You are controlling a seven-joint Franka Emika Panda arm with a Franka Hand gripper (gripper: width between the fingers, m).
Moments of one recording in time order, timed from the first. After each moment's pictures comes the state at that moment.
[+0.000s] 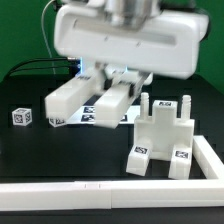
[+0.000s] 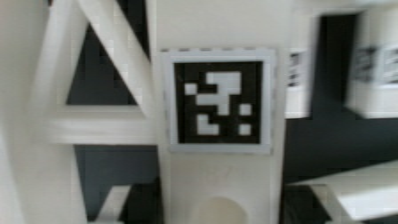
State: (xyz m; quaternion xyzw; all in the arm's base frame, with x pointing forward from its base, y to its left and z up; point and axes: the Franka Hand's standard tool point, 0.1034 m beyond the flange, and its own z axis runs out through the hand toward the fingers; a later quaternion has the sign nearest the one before) arm 0.584 0.015 0.159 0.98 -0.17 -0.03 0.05
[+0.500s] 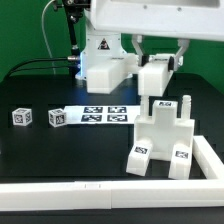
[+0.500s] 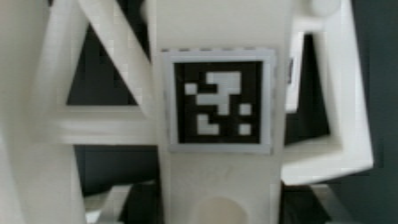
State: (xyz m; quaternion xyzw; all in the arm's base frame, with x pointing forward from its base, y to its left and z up) arm 0.584 0.054 0.167 0.99 -0.16 0.01 0.03
